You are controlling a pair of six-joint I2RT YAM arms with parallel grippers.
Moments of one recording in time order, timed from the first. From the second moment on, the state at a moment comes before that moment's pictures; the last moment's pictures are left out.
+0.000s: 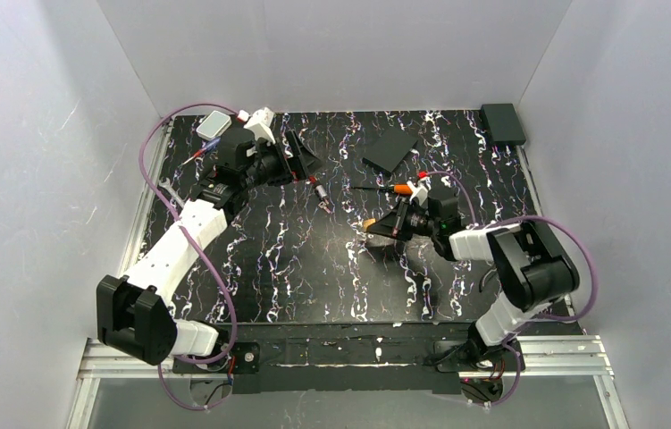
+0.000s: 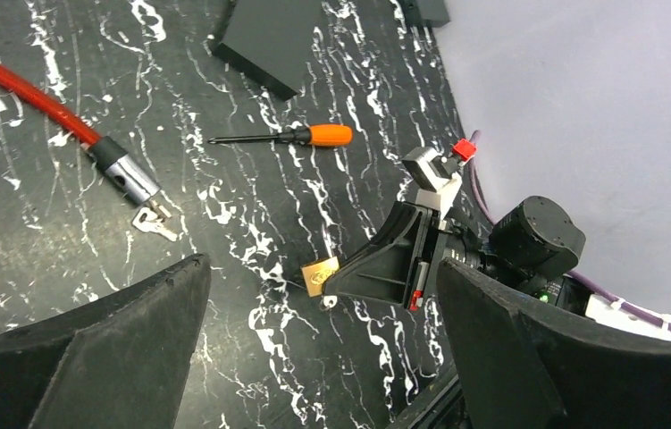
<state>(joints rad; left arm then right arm) -0.37 1.34 1.14 -0.16 0.35 -0.61 0.35 1.61 0.57 0.54 -0.67 0.79</state>
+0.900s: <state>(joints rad) -0.37 1.35 1.16 -0.25 0.27 -0.57 0.46 2.09 0.83 0.97 -0.70 1.07</state>
